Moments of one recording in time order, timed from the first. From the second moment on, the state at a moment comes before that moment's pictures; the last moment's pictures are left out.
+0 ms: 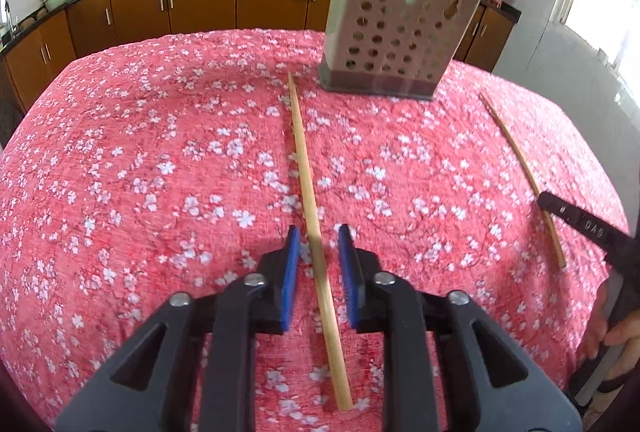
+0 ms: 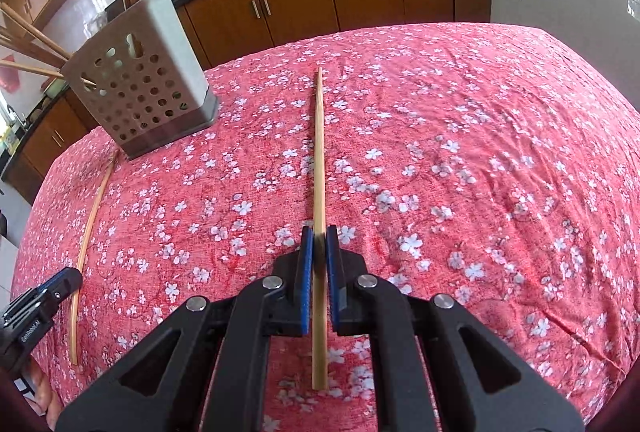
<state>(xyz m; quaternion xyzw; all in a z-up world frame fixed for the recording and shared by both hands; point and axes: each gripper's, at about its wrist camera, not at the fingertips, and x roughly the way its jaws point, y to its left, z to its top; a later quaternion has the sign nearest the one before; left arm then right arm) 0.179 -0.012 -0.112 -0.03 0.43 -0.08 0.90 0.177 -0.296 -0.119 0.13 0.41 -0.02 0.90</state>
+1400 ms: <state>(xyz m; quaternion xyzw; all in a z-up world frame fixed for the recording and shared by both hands) 0.241 0.068 -0.111 -0.02 0.43 0.02 0.90 0.234 -0.276 -0.120 0.06 0.41 -0.01 0.91</state>
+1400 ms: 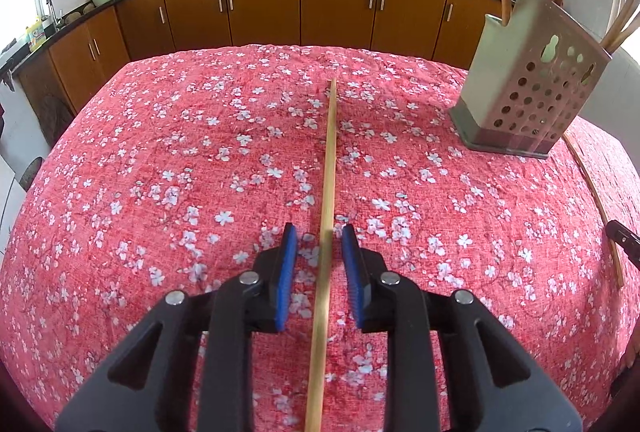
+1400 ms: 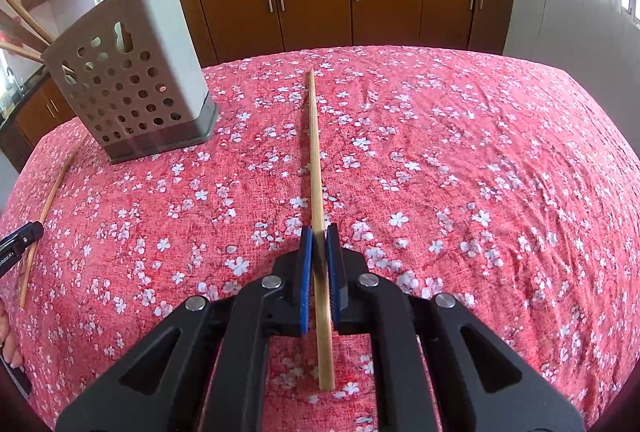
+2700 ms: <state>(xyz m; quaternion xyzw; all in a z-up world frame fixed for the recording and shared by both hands) 0.210 0.063 -0.107 0.00 0.43 0.00 0.90 0.225 -0.279 -0.117 0.06 0.41 0.00 0.91</state>
